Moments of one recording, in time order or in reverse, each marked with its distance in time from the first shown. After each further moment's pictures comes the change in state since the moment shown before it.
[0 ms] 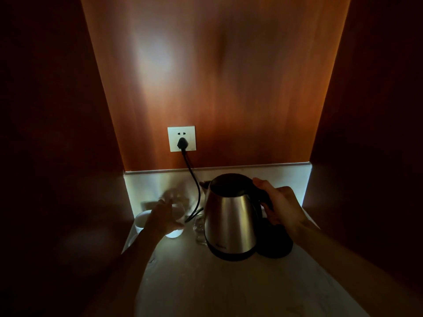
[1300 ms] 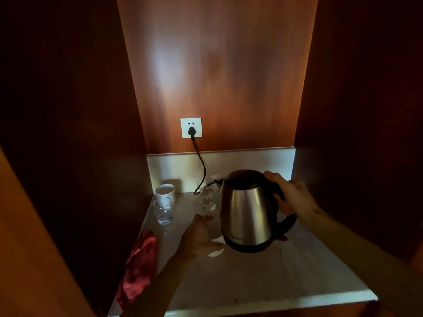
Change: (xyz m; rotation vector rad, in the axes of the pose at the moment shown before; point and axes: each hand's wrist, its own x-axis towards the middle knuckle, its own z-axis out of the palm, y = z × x) left_hand -0.225 0.061 0.044 -0.301 0.022 0.164; right_hand -0.152 0.000 -0.053 -0.042 0.021 -0.054
